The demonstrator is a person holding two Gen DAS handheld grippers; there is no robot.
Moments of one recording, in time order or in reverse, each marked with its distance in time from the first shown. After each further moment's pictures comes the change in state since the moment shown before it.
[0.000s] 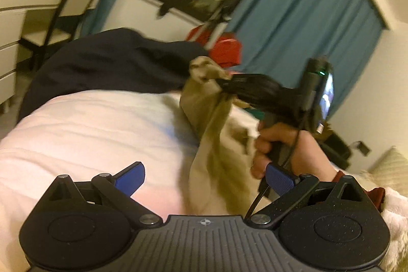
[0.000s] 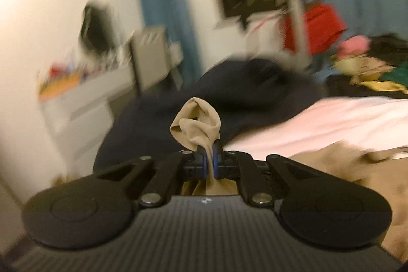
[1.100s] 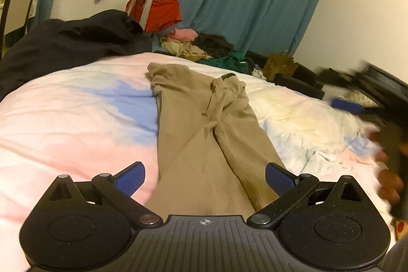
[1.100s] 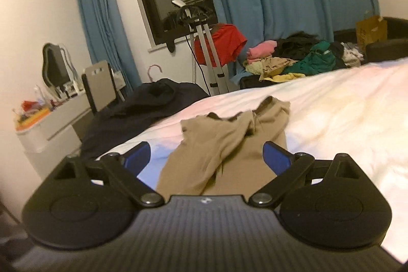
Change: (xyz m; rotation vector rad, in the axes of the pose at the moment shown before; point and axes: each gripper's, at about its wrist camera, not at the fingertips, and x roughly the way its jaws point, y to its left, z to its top) left arm 0.000 -0.099 -0.069 0.251 0.208 -0.081; right arm -0.318 -0.074 -0.045 0.139 -0.041 -0.229
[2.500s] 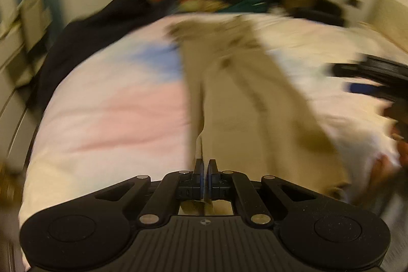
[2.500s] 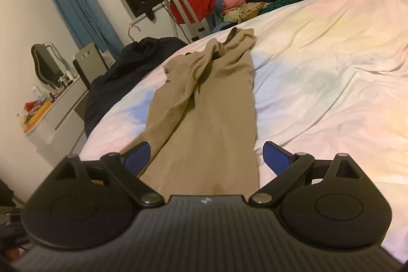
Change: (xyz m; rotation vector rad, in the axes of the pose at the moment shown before) left arm -0.075 -0.070 -0.047 0.276 0.222 0.211; right arm -0.051 -0.052 -0.071 0.190 0.202 -0.011
